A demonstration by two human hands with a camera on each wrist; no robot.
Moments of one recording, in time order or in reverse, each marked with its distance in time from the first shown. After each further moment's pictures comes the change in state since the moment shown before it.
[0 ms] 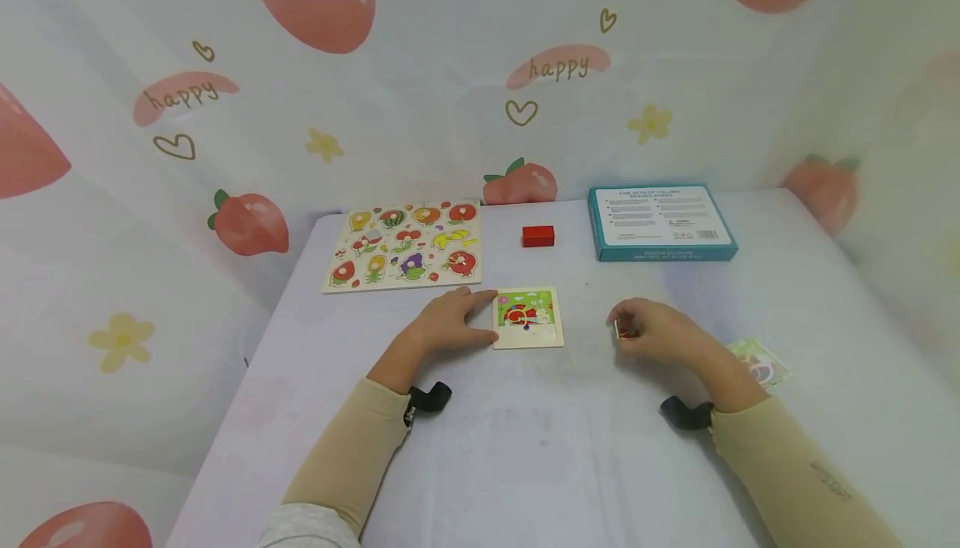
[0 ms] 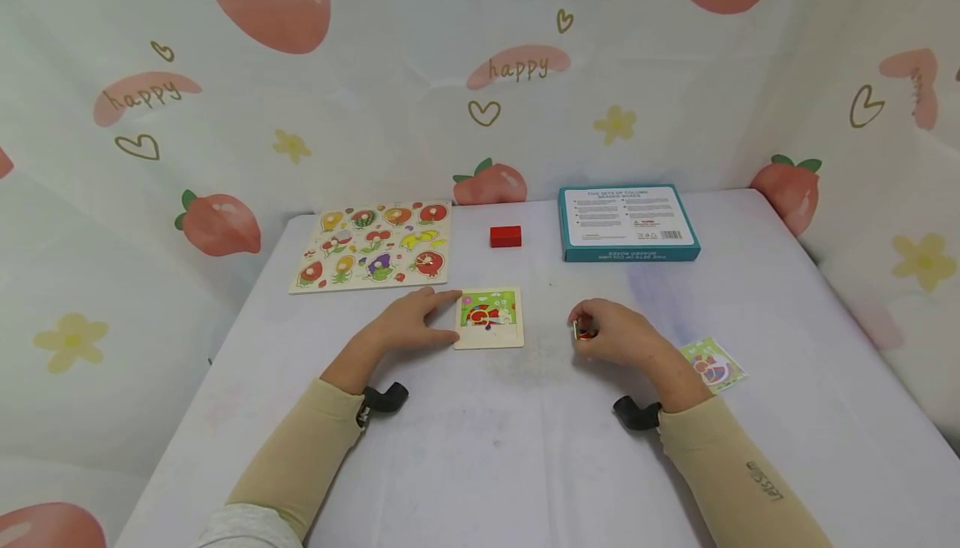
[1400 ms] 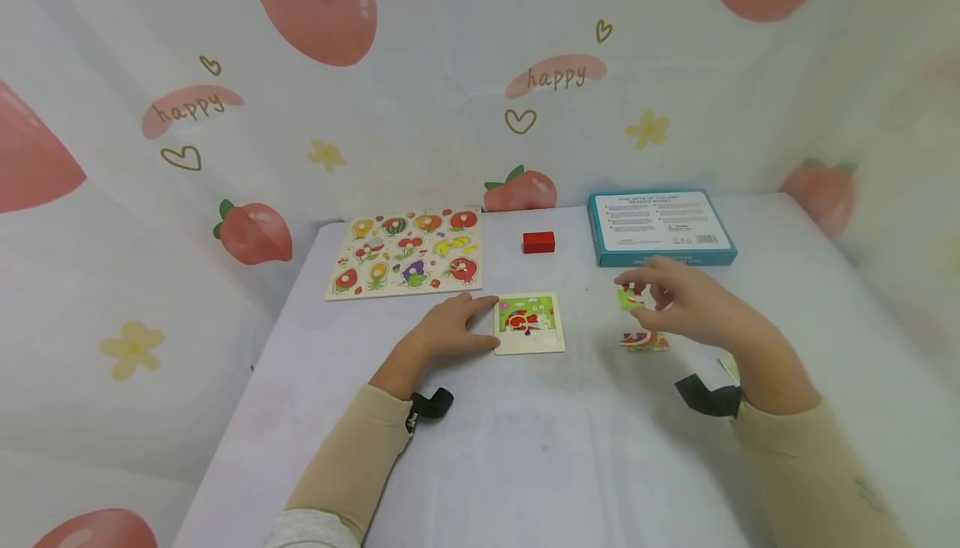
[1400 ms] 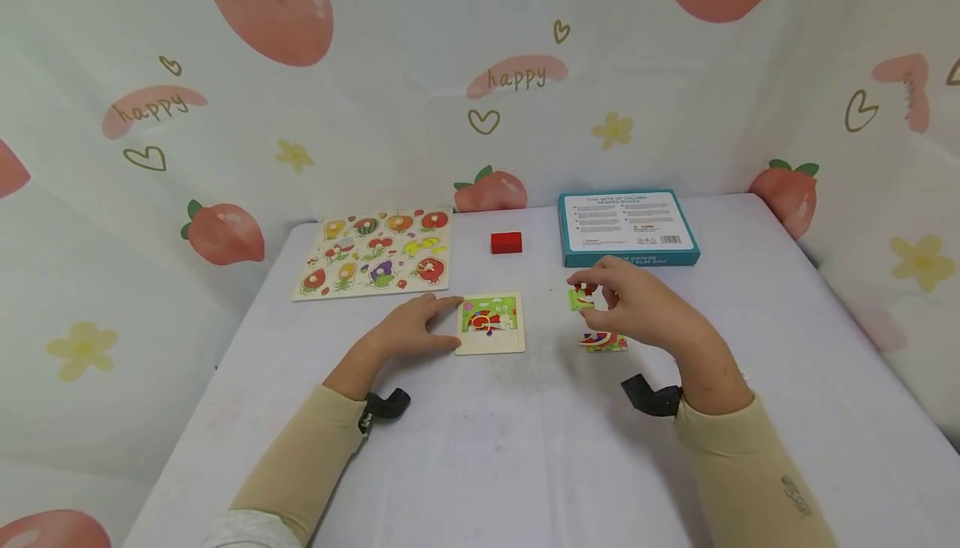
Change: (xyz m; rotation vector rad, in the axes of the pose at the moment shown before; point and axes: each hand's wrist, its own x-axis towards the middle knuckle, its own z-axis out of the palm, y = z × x) left_hand -0.001 0.000 0.001 -0.014 -0.004 0.009; right_hand -0.047 -0.061 -0.064 -0.069 0.162 -0.226
